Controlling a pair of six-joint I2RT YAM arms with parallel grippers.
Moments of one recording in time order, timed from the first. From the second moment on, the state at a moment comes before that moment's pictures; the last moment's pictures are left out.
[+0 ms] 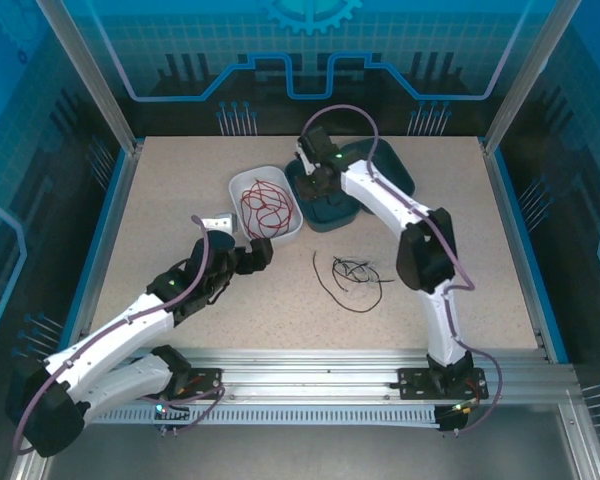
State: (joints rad) left arm -0.59 0.94 0.64 -0.29 -0.25 -0.62; right arm 0.57 2.23 2.12 -0.91 0.07 0.14
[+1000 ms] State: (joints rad) left arm -0.56 0.94 0.63 -0.29 -0.17 -0.63; right arm 0.42 2.47 2.30 -0.97 -0.04 0.27
